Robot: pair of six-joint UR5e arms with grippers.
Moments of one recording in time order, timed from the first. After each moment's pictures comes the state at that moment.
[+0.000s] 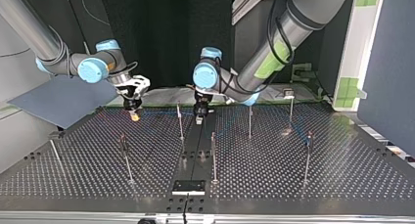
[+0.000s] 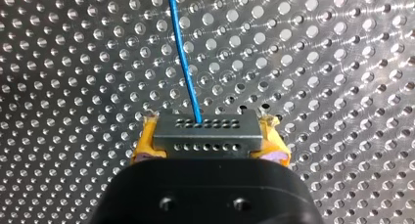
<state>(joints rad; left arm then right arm) -0.49 -2.28 -1.45 -2.66 -1.84 -1.84 1.86 -0.99 1.61 -0.46 1.29 1.70</state>
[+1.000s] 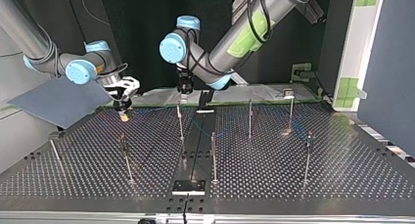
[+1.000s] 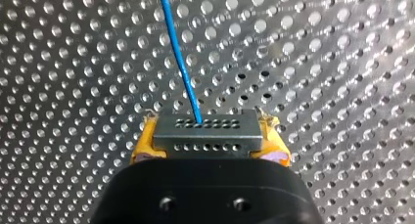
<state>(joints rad) -0.69 -2.21 -1.45 -2.89 -2.09 -1.74 1.79 -0.99 1.61 -0.44 1.25 1.70</state>
